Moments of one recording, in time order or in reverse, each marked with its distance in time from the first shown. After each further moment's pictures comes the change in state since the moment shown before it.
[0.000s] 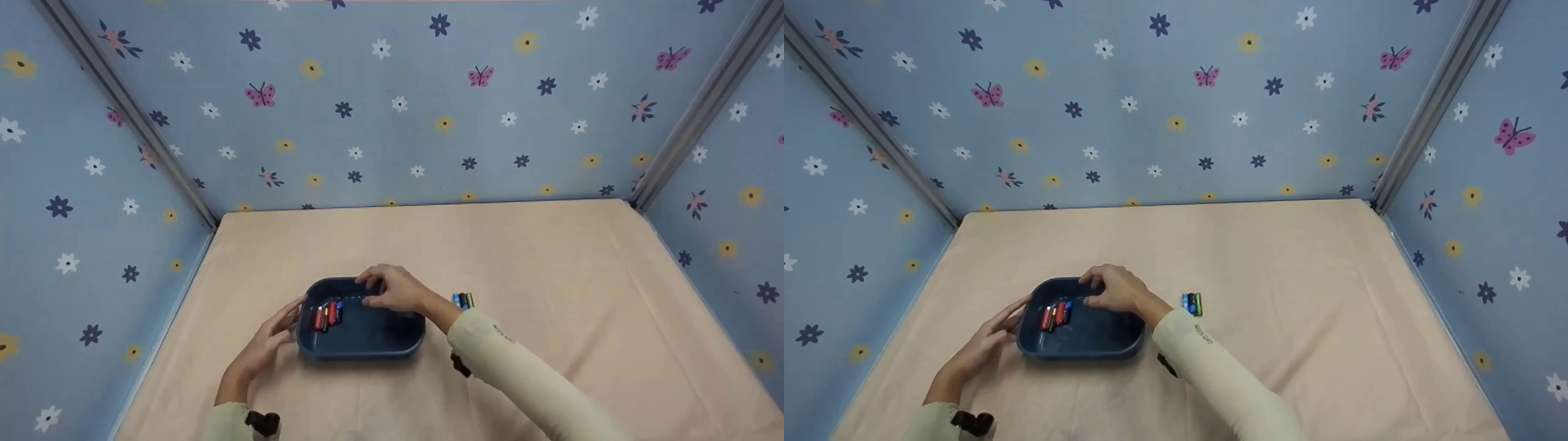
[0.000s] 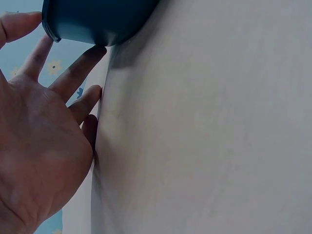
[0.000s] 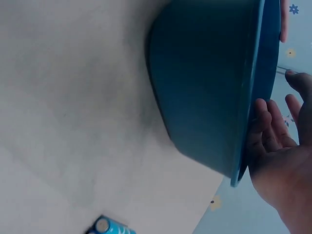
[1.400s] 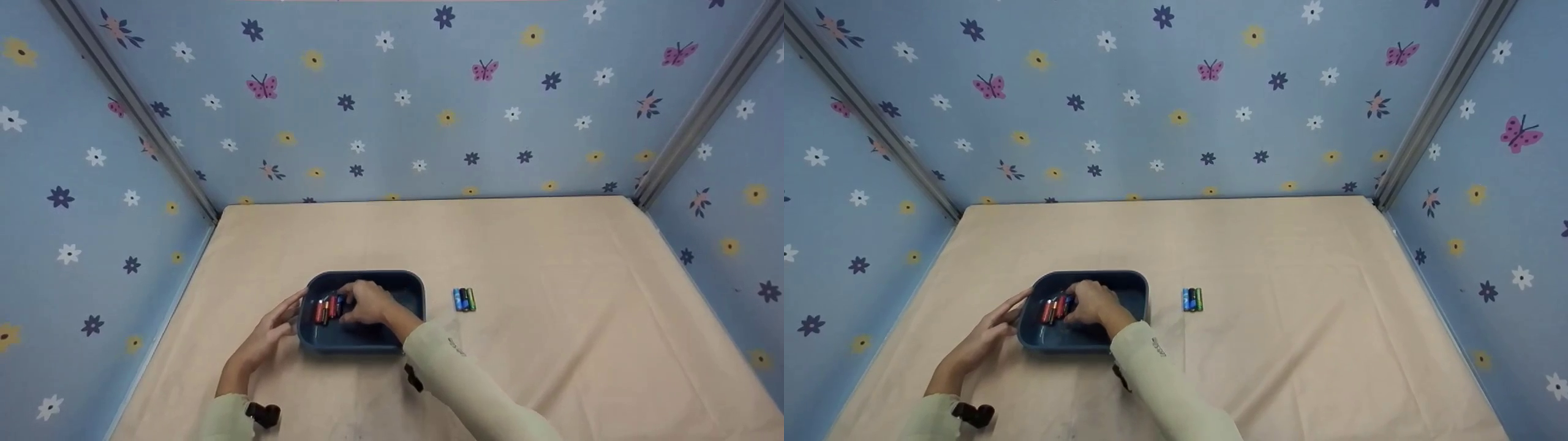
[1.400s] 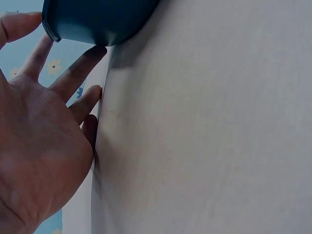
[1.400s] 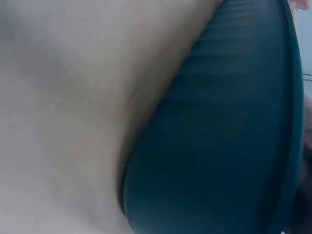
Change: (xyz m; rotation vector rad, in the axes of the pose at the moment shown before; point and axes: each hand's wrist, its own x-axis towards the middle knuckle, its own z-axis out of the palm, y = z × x) left_hand -0.001 0.000 -0.001 -0.041 -0.013 -0.032; right_hand 0.058 0.031 0.086 -0.135 -0.055 0.232
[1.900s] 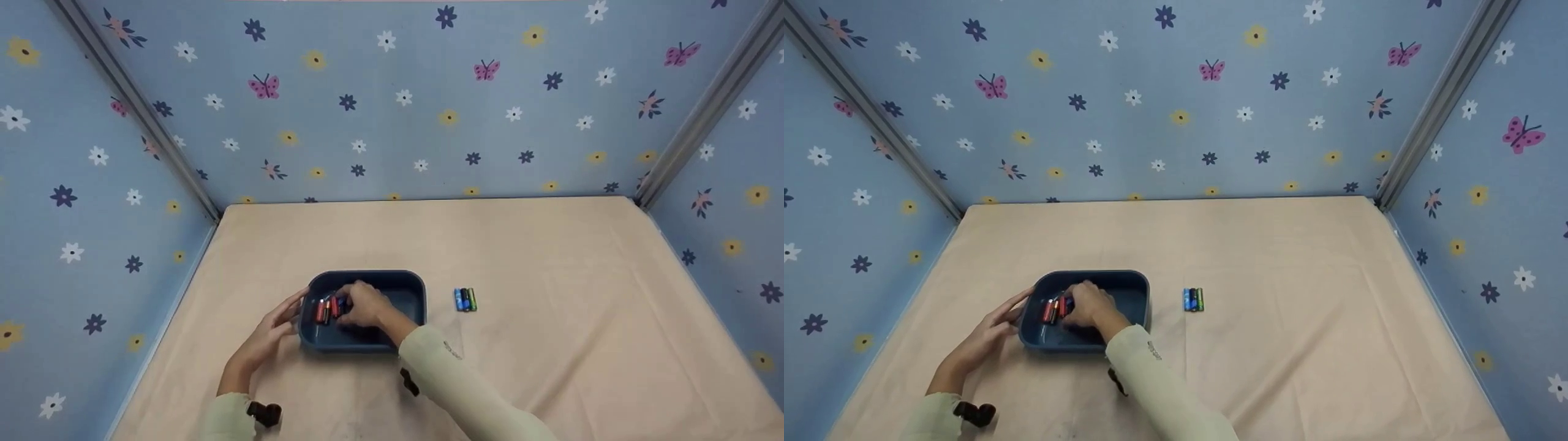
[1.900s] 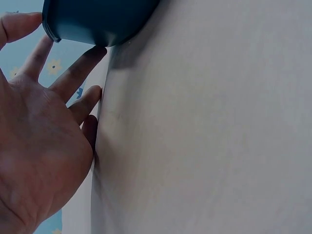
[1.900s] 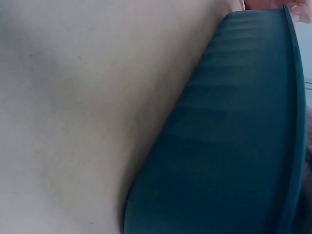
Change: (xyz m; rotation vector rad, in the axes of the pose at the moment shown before) left_hand 0.001 -0.008 -0.004 0.010 -0.023 0.069; right_hand 0.001 -0.003 0.017 -0.013 0.052 0.039
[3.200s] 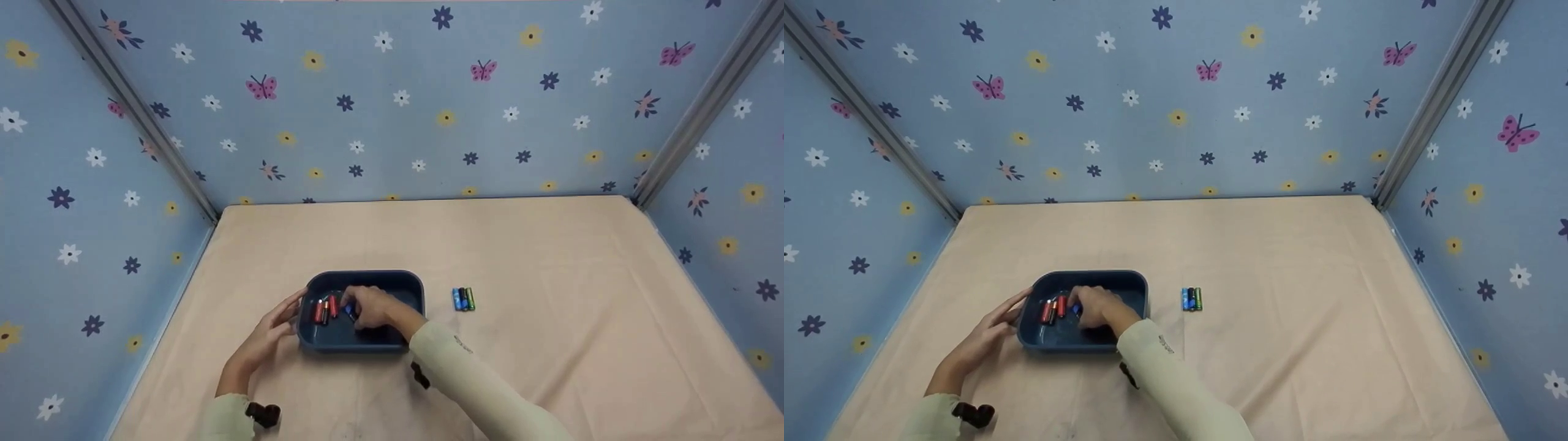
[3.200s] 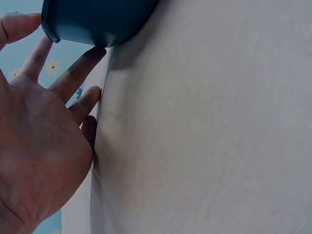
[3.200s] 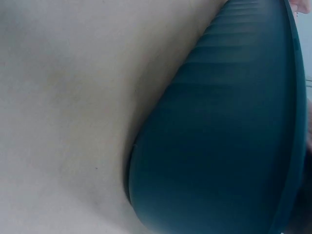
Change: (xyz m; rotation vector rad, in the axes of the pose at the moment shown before) left_hand -0.001 0.009 0.006 -0.008 0.042 -0.063; right_hand -0.039 -0.016 -0.042 -0.051 -0.176 -0.042
